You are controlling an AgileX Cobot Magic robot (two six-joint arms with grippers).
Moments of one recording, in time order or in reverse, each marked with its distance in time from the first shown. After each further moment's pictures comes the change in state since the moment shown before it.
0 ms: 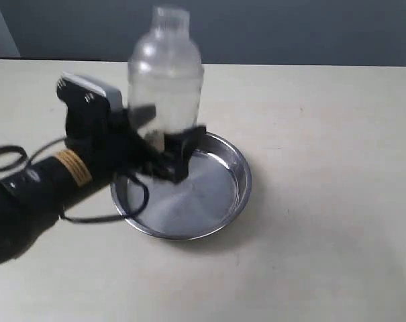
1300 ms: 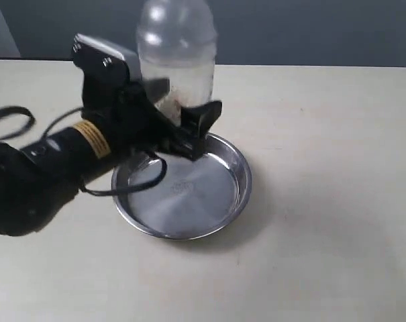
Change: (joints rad) left arm 0.000 0.068 -0.105 0.008 0.140 -0.014; right arm 0.000 0.000 0.000 0.000 0.000 0.000
